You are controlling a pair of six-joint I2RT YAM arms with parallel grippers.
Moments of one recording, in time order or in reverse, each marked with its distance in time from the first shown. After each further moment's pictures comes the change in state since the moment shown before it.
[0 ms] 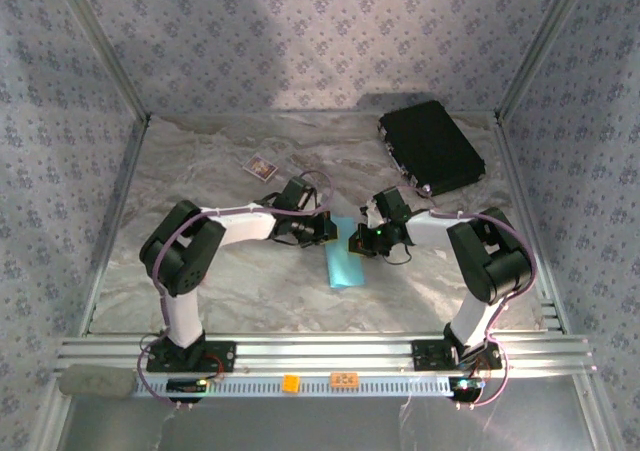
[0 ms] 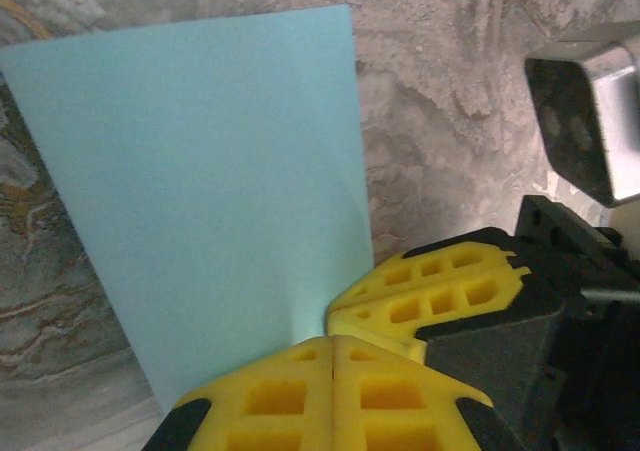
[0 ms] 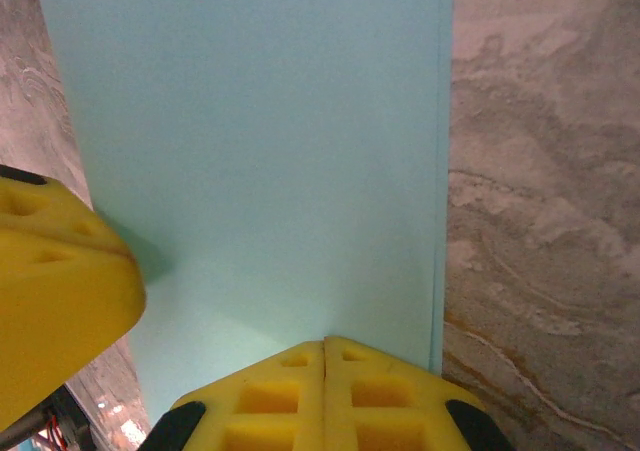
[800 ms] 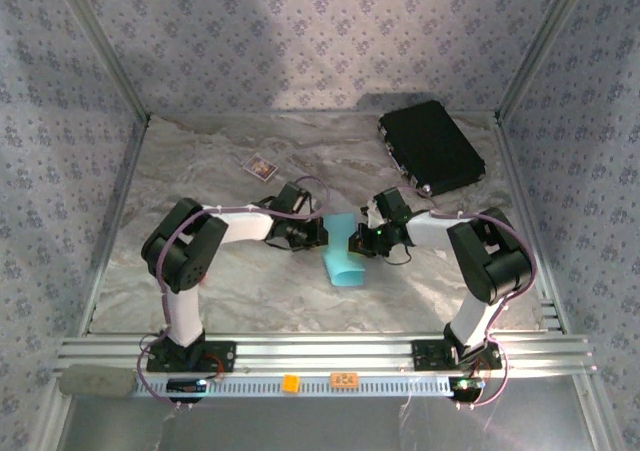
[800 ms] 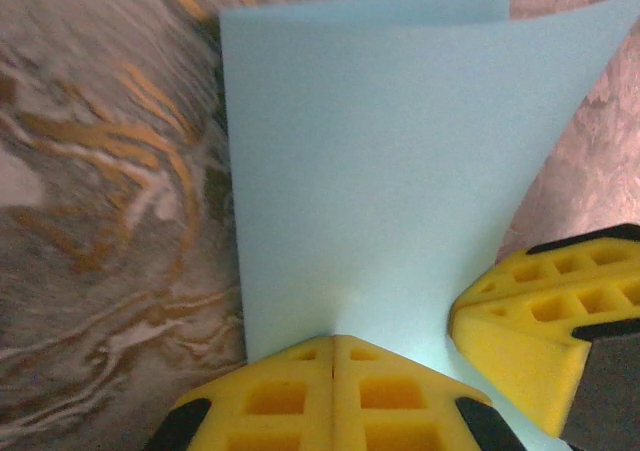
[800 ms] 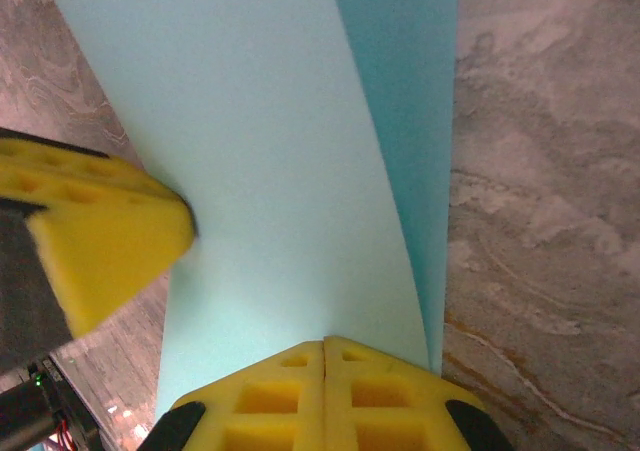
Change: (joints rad) left arm 0.041 0.019 -0.024 -0.053 -0.042 0.101; right arm 0.000 0.000 -0.009 0.017 -0.003 0.026
